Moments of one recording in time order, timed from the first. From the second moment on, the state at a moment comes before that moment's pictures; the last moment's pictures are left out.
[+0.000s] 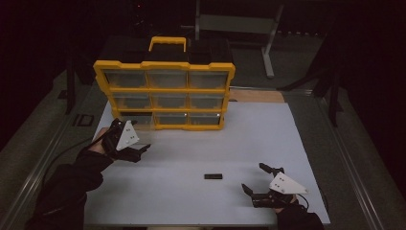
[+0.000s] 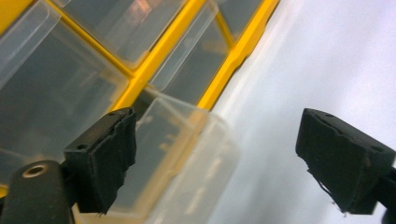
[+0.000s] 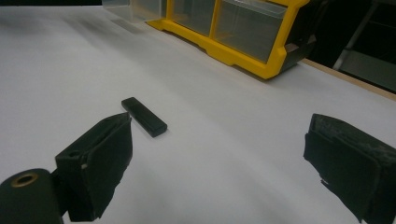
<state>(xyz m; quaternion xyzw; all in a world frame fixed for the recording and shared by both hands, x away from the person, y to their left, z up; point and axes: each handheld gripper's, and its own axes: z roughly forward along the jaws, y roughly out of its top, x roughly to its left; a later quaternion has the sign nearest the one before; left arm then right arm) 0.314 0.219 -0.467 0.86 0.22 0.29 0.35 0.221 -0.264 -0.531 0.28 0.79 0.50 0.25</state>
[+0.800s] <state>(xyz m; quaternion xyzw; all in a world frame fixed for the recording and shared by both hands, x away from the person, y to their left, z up) 0.276 0.217 -0.497 0.82 0.28 0.20 0.46 0.220 -0.262 -0.531 0.27 0.79 0.50 0.24</state>
